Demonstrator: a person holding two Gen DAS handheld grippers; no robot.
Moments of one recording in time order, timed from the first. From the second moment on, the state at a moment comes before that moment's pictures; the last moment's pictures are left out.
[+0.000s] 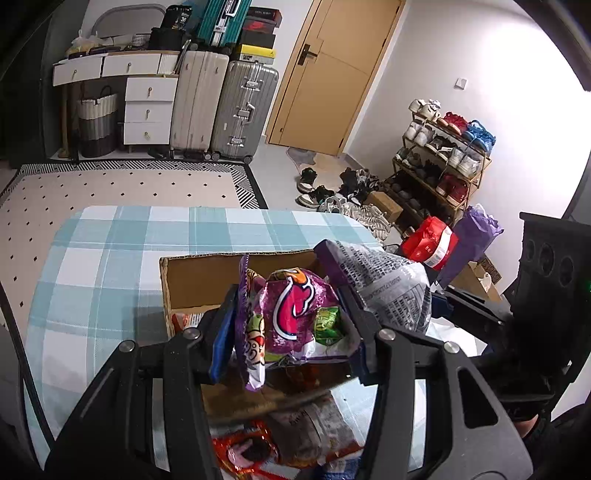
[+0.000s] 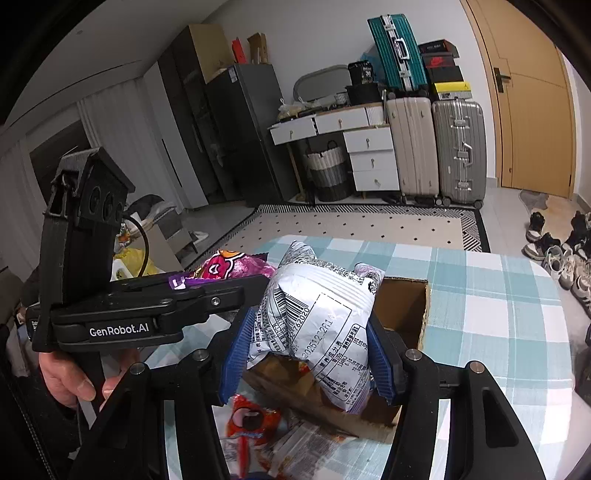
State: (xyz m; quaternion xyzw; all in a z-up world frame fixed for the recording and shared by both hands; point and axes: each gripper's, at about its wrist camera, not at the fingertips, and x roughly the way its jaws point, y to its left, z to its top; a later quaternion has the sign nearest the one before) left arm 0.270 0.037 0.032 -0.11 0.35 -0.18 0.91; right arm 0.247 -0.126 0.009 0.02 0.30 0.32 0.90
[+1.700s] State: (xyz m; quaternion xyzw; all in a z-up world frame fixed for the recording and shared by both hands) left arm 0.193 0.044 0.033 -0.06 0.33 -0.11 0.94; right arm 0.186 -0.155 0.017 0.04 0.26 0.30 0.92
